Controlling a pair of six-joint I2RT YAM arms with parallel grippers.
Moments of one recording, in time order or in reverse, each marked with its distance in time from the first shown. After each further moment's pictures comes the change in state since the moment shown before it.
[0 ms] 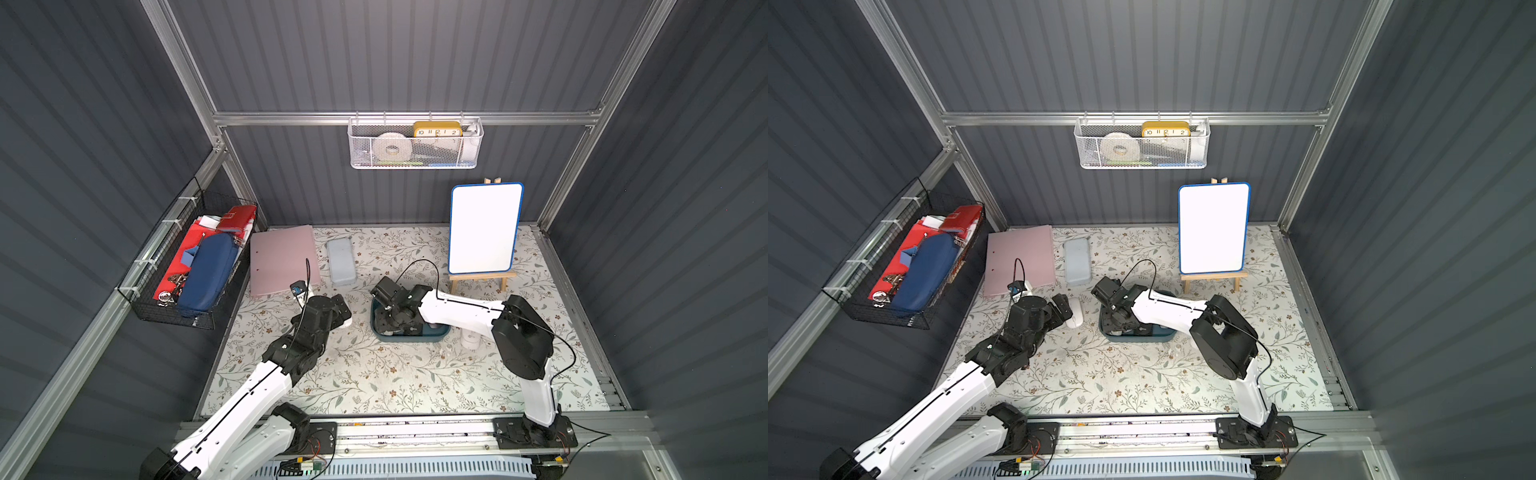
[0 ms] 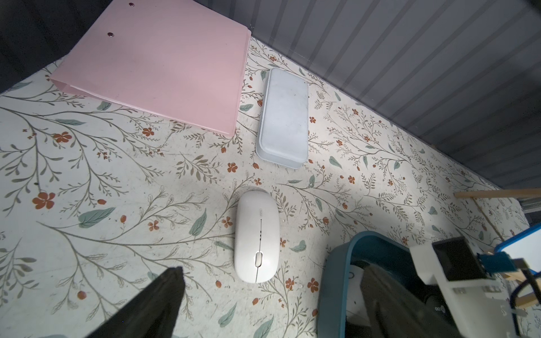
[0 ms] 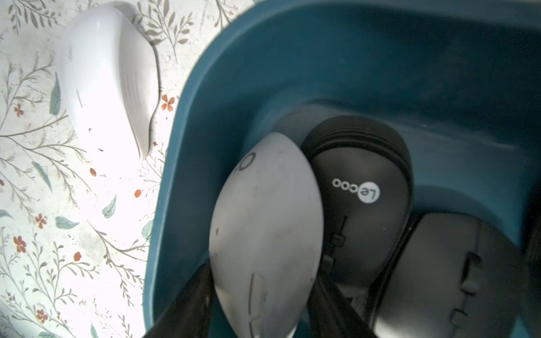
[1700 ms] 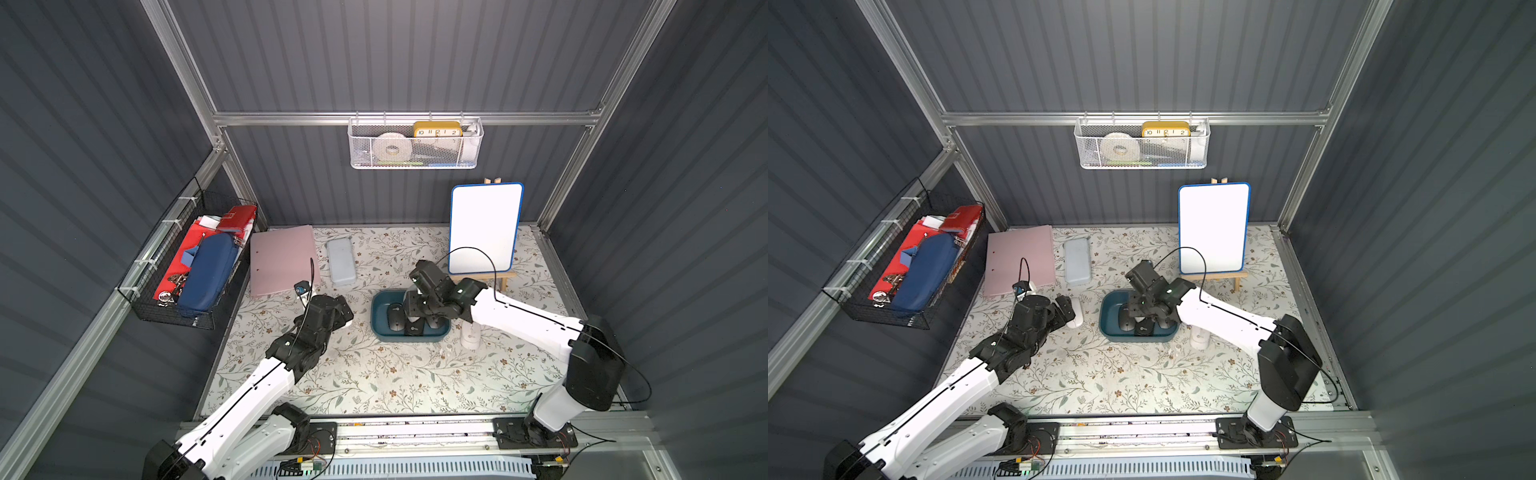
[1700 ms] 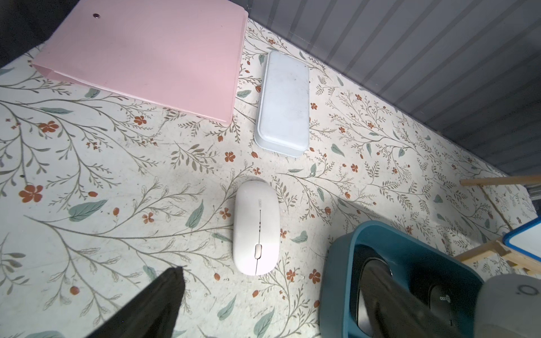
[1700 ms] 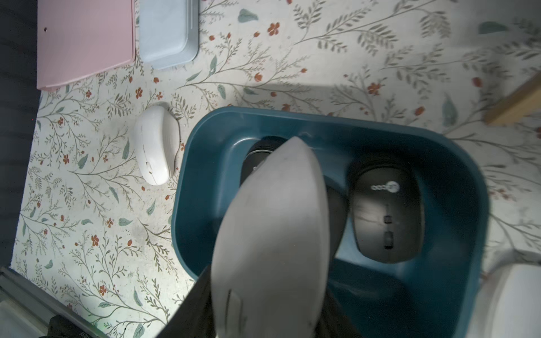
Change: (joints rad) left arm 0.000 0.054 0.011 -0.003 0.042 0.002; right arm -0.138 -0.443 -0.256 0.008 0.040 0.000
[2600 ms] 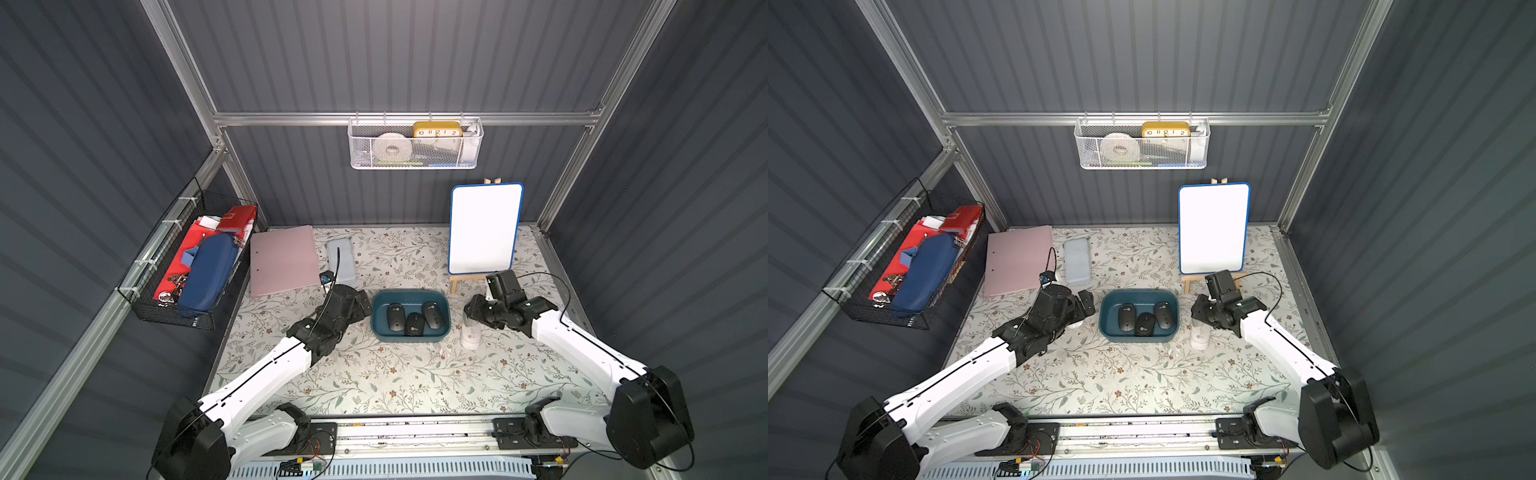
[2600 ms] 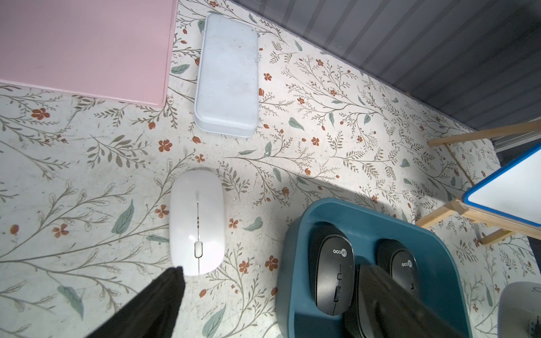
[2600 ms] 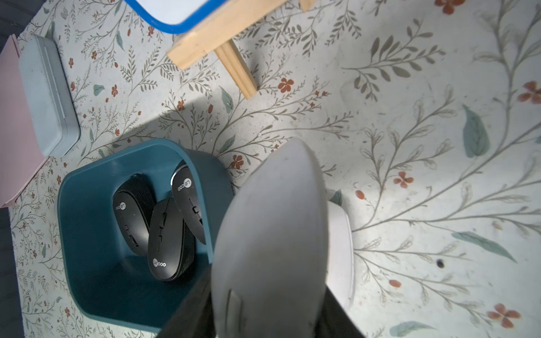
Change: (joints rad) left arm -0.098 0.182 0.101 0.056 0.058 0.003; right arm -0.460 -0.306 -0.439 0.088 -0.175 0.006
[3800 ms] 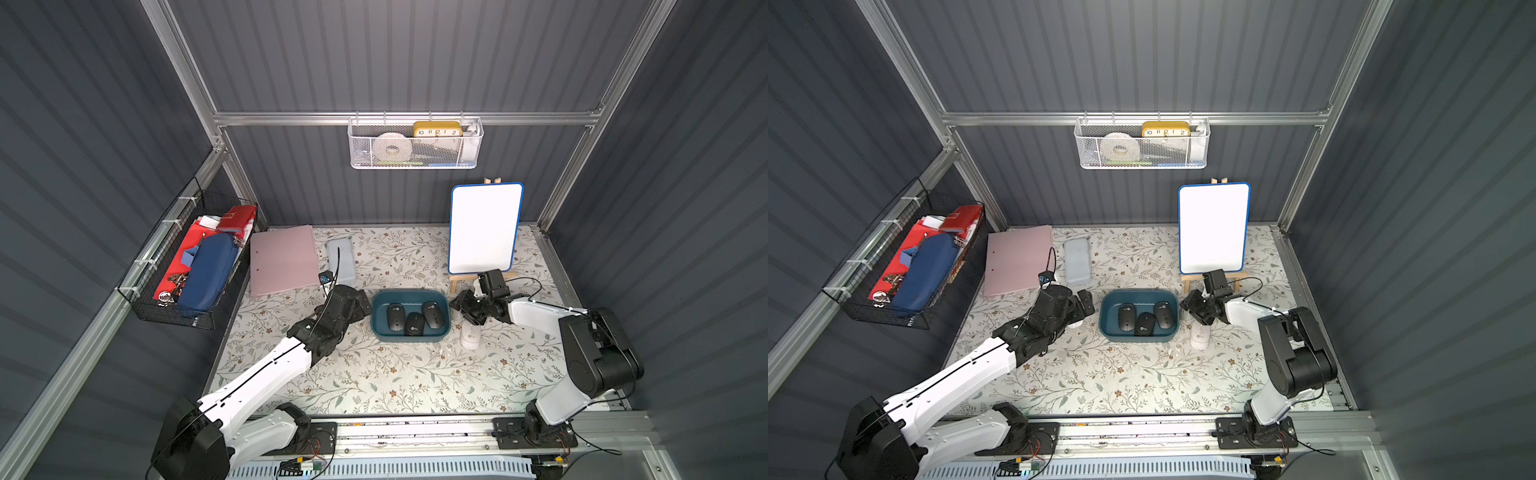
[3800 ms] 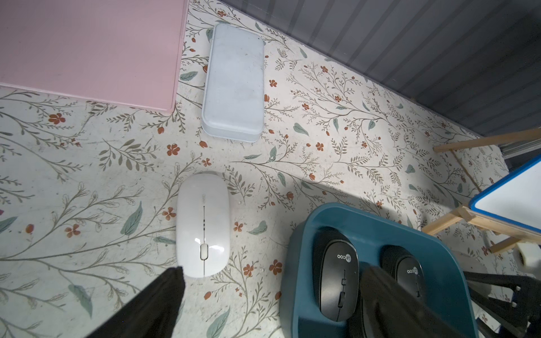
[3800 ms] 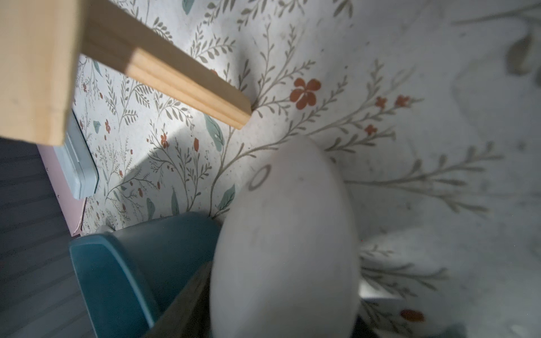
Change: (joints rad) left arm -0.011 -0.005 0.000 -0.004 -0.042 -0.006; right arm -0.072 0.351 -0.017 0.380 -0.211 0.159
